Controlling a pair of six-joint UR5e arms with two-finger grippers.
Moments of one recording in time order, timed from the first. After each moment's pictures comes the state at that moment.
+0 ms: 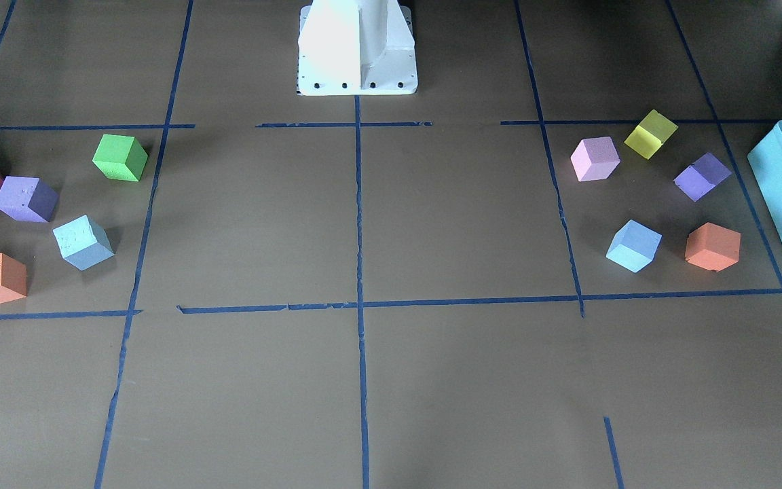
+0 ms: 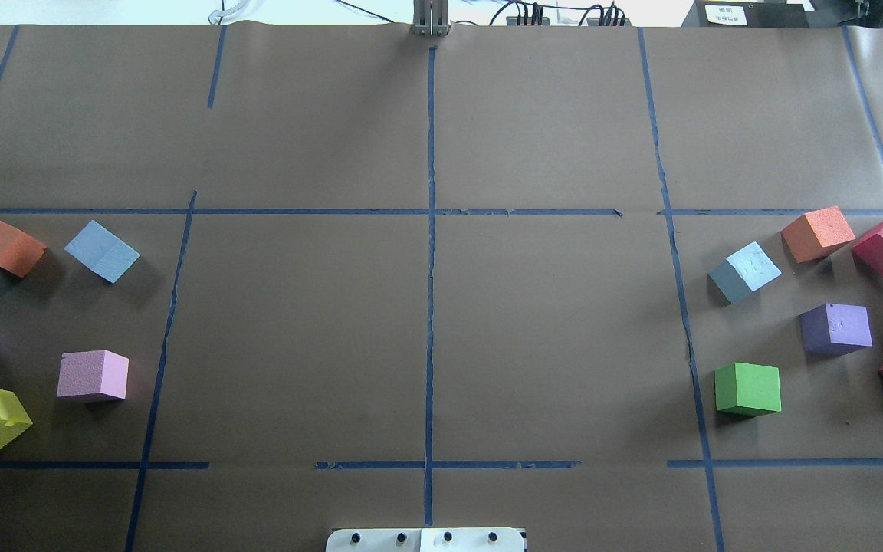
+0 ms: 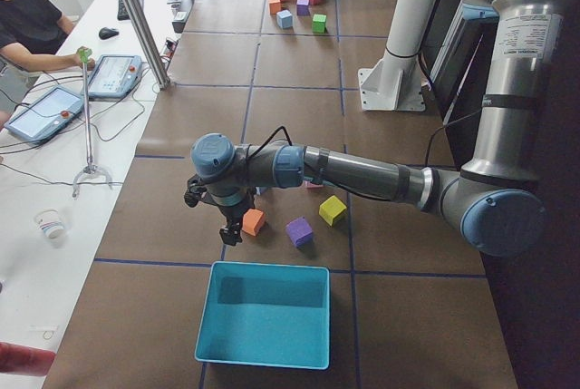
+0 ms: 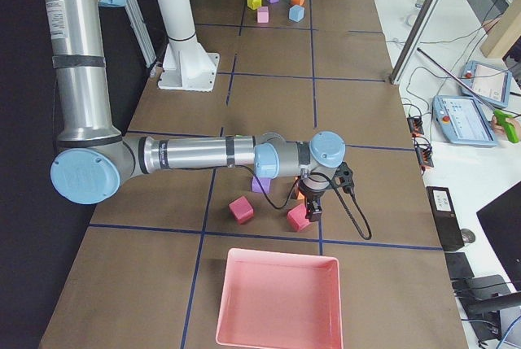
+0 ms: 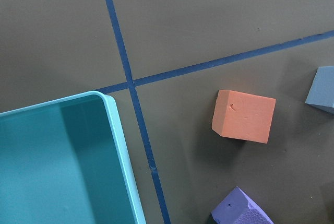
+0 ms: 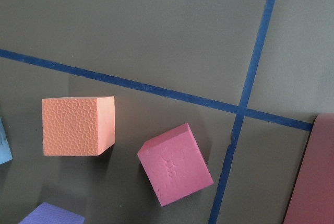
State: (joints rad) left arm -1.54 -1.65 -1.70 -1.35 -2.42 0.24; right arm 1.45 -1.51 1.58 -1.56 2.38 -0.08
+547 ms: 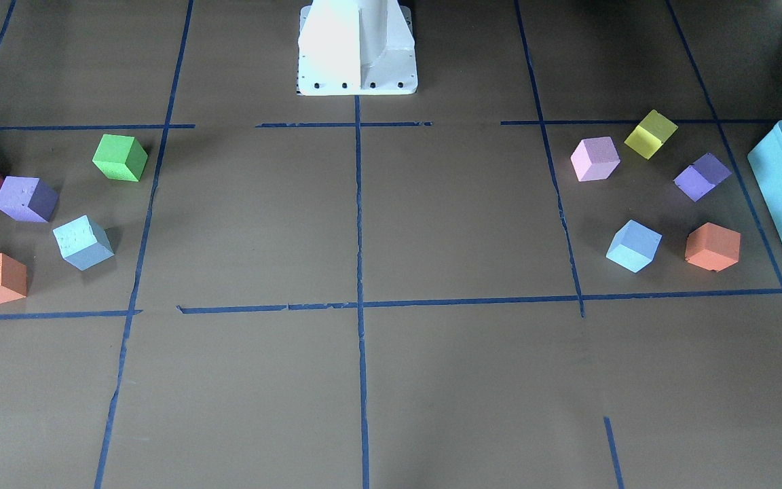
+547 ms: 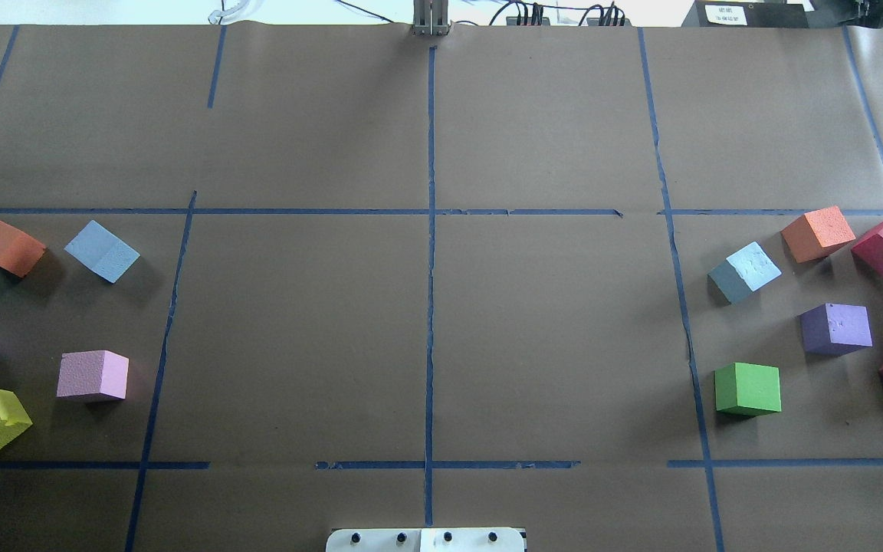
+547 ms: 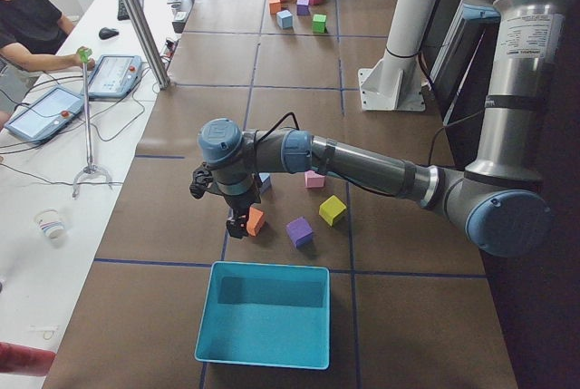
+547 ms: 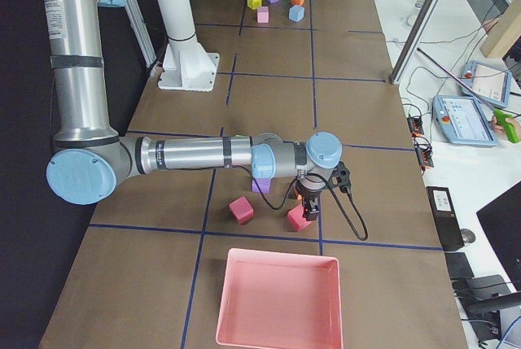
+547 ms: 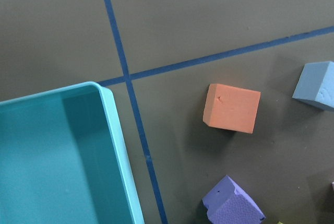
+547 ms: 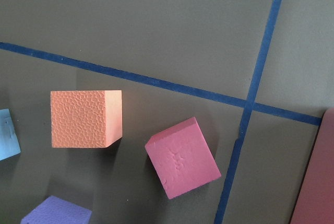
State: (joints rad) left arm -1.54 -1.62 -1.79 -1.26 -2.37 0.24; right arm 1.45 -1.52 1.59 -1.56 2.40 -0.09
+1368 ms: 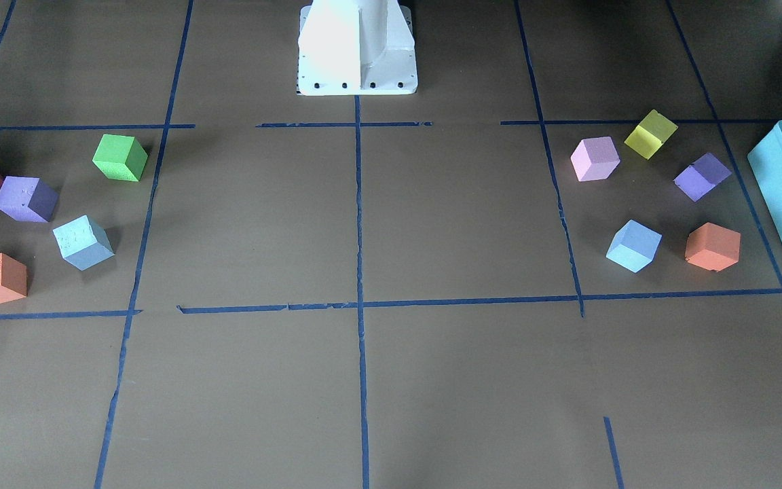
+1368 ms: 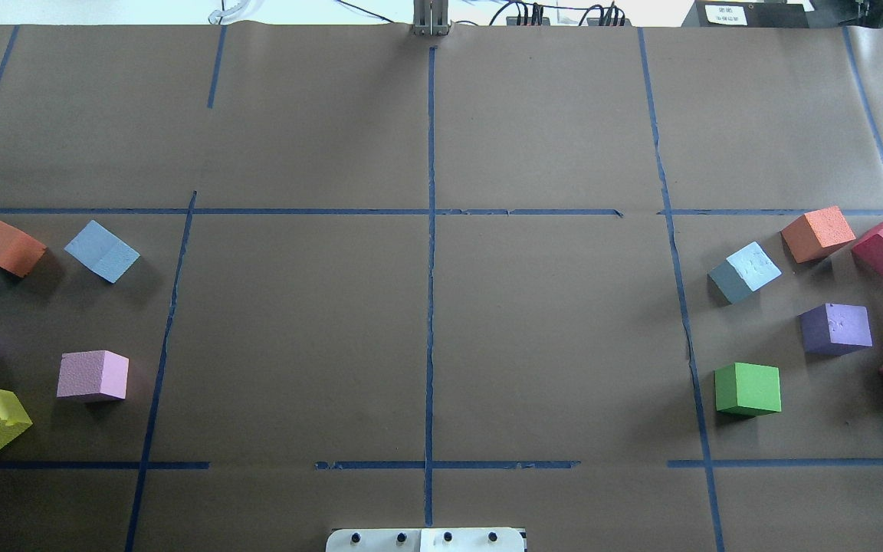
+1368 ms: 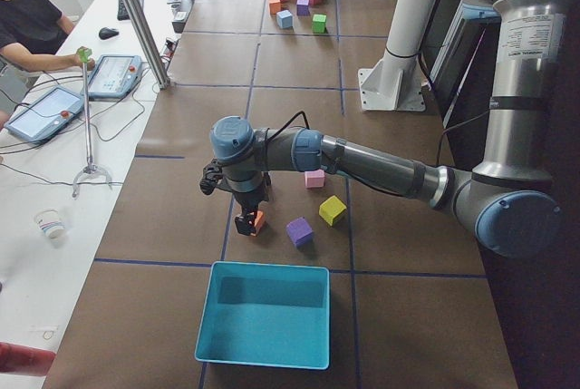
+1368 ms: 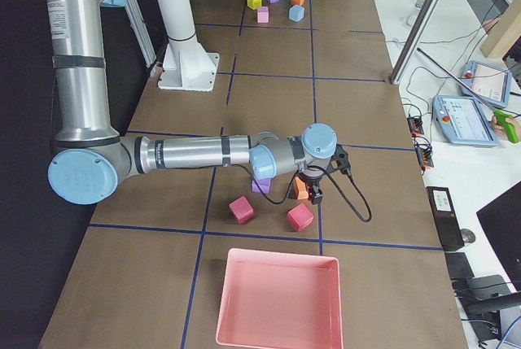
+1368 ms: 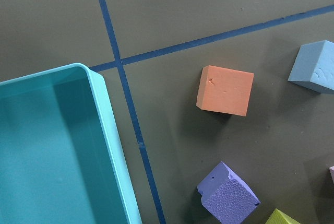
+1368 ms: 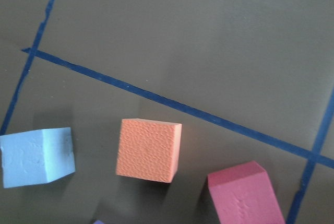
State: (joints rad) left arm -1.51 -1.59 -1.82 -1.30 -2.38 0.24; right arm 1.35 -1.53 1.61 -1.28 2.46 0.06
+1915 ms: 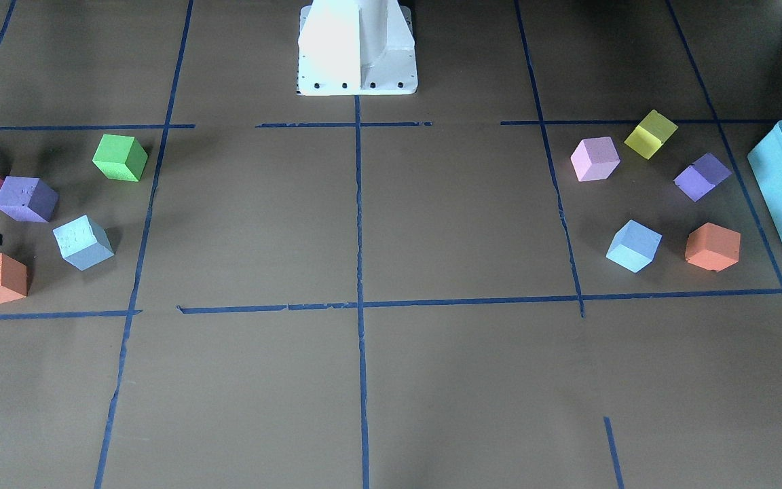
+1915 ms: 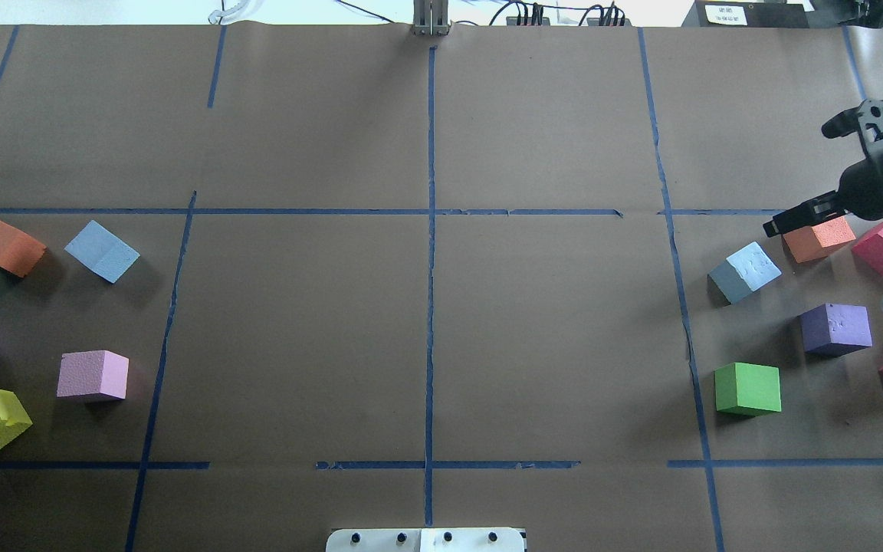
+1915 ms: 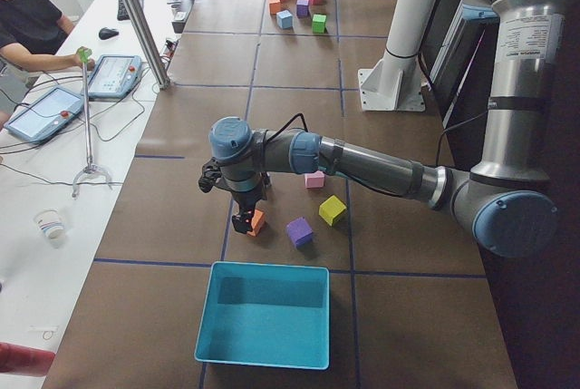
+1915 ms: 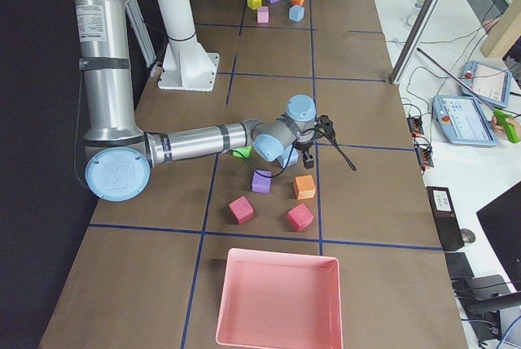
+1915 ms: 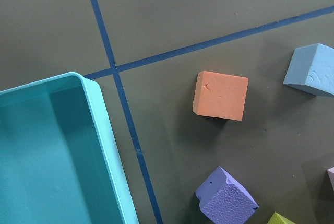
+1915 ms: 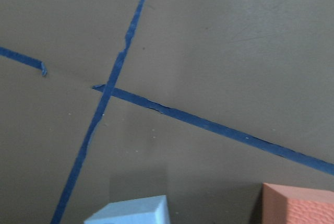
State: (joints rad) left arm -1.50 -1.59 -1.80 -1.35 -2.43 0.24; right arm 1.03 -1.52 1.66 -0.99 2.22 0.50
